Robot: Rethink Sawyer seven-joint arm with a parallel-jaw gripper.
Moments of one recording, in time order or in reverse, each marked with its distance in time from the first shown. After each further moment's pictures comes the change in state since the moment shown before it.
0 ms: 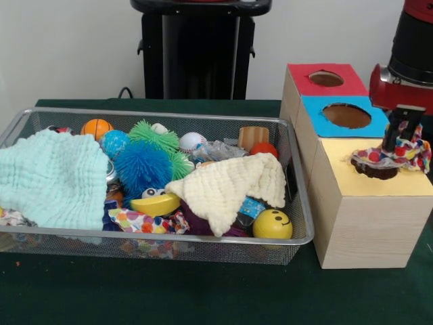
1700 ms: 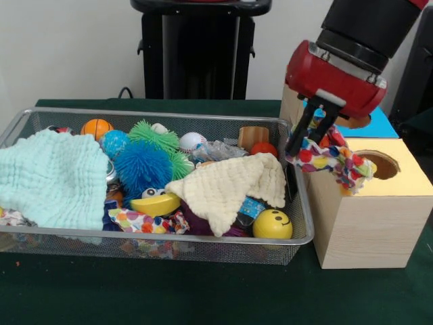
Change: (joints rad) arm -0.007 0.063 -0.256 -0.131 -0.214 -0.146 0.000
